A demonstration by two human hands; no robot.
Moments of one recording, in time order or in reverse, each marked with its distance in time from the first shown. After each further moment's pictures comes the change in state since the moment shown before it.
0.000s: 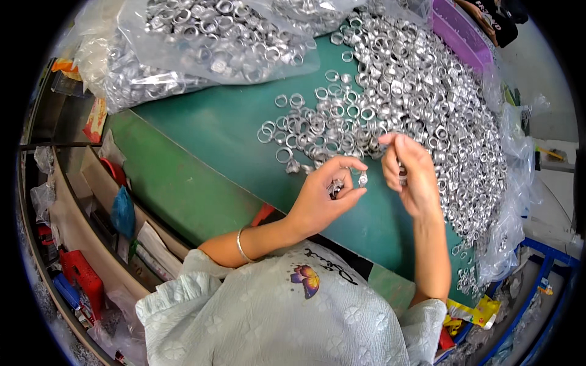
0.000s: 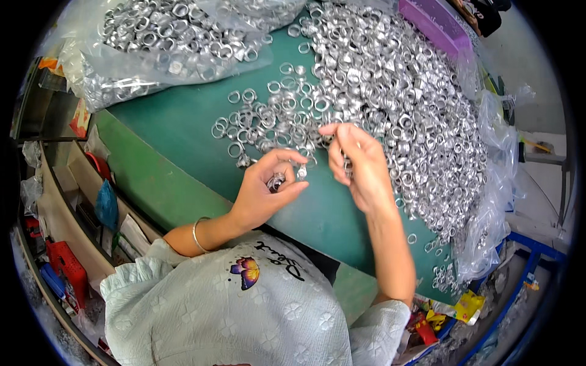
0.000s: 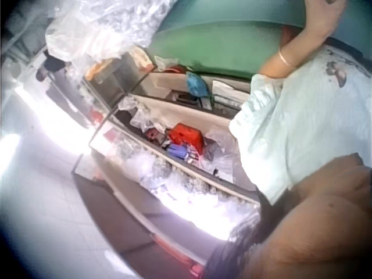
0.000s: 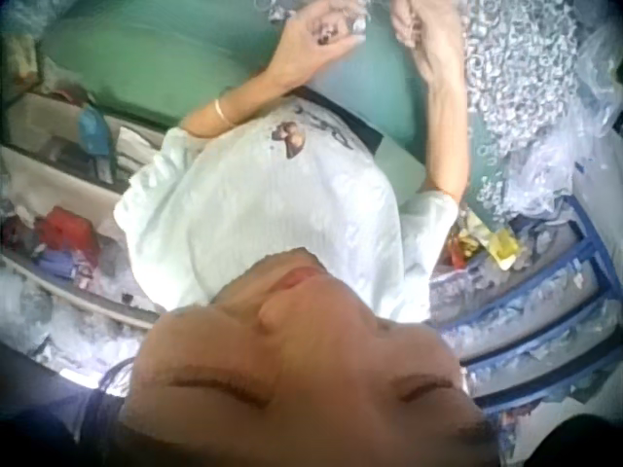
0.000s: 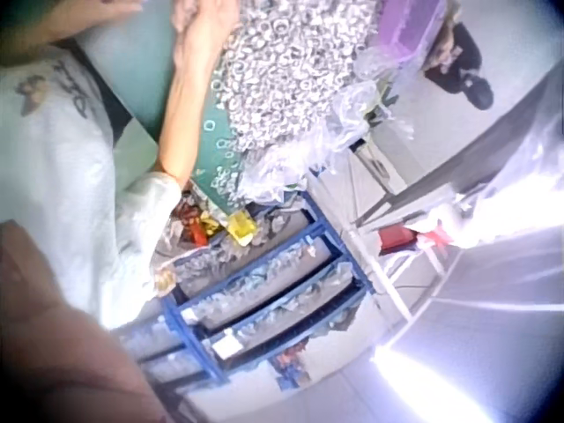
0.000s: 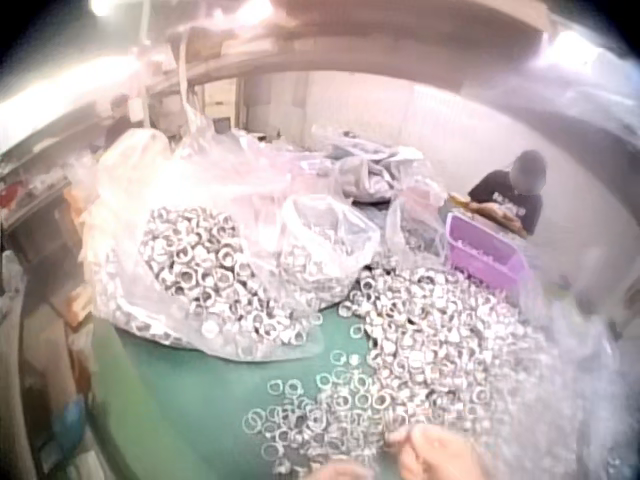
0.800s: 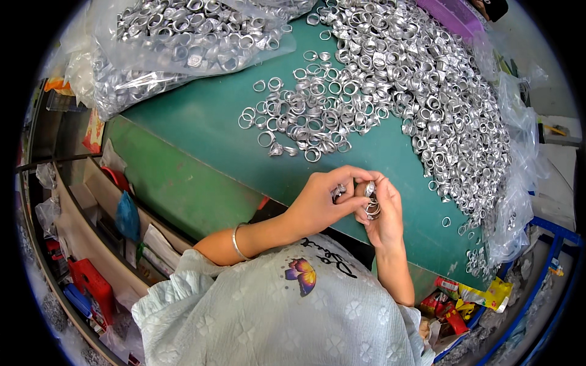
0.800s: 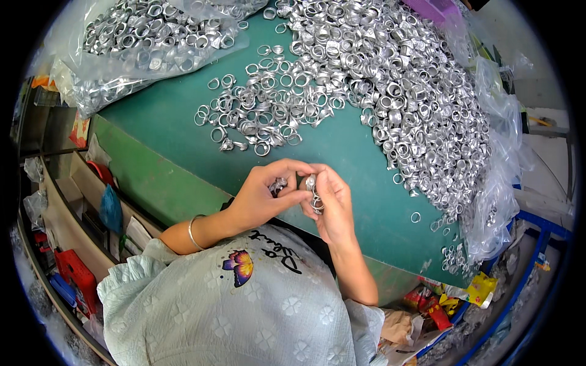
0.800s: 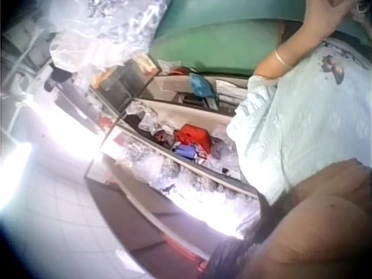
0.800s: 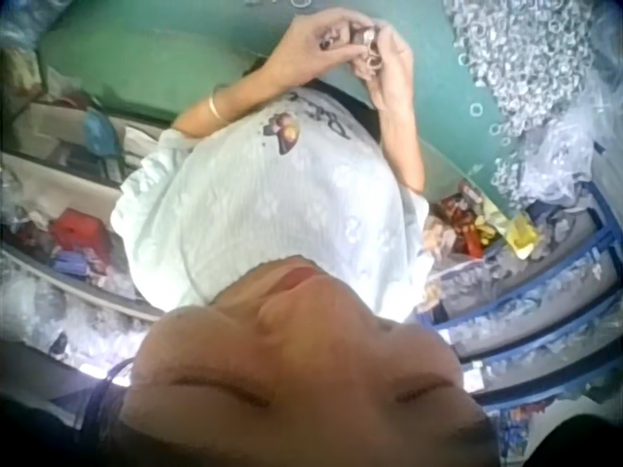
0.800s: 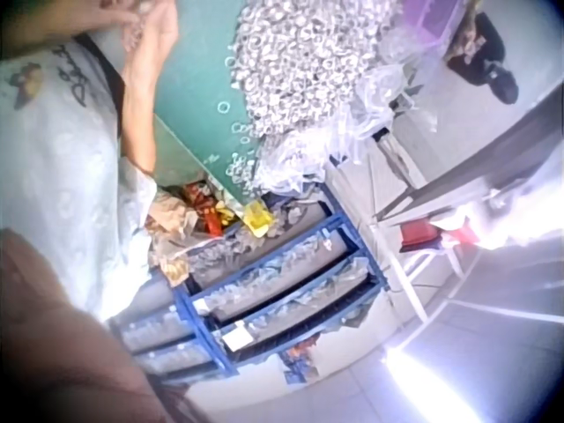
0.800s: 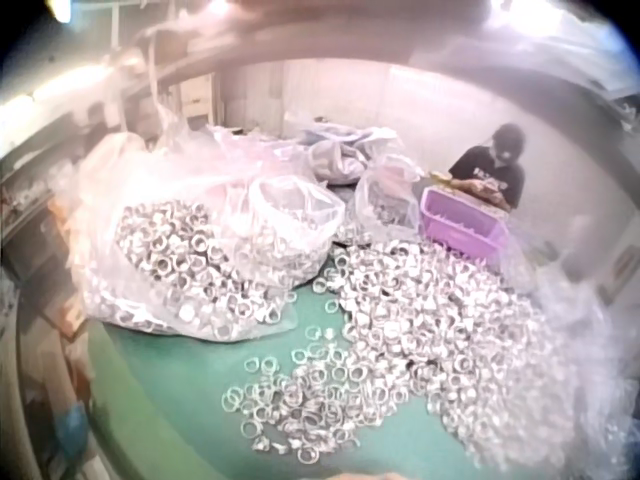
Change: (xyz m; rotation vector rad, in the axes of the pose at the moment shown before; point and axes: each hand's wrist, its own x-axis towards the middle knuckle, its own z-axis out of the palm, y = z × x) left_hand -0.012 -0.011 0.021 0.149 -0.194 -0.069; right_hand -0.068 0.078 0.008 0.390 0.144 -0.020
